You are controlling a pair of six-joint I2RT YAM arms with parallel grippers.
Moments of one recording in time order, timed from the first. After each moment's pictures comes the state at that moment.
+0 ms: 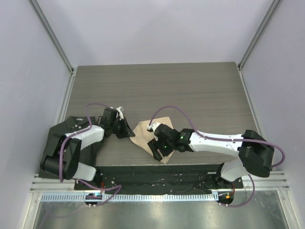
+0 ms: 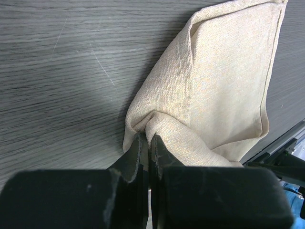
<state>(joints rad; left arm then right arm) -0.32 1.42 0.56 -0.07 0.39 -0.61 1.06 1.45 0.85 -0.38 -0.06 0.36</state>
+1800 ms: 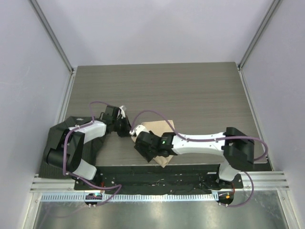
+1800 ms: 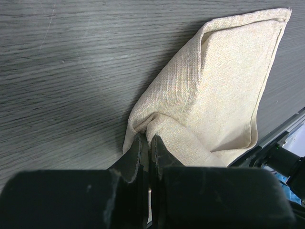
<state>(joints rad) -0.32 1.51 0.64 -0.13 0.44 -0.61 1.26 1.59 1.08 -0.49 0.24 0.37</state>
